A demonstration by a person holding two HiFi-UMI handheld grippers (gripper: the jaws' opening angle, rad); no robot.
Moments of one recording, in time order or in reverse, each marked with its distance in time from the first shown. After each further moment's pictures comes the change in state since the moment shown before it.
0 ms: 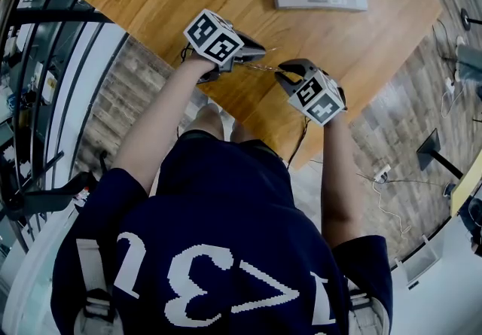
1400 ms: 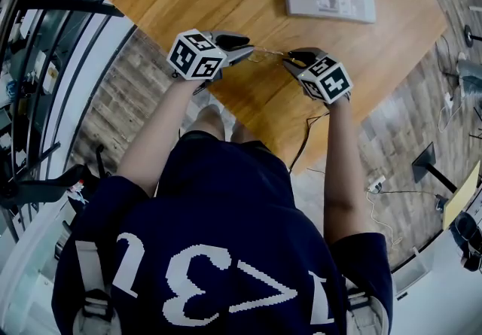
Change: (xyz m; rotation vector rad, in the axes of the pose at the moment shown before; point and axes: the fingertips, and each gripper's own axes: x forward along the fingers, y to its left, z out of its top) left arm -0.063 0.024 -0.010 0.068 -0.262 0.286; right arm 0.018 -0.050 0.011 0.176 -0.013 0.036
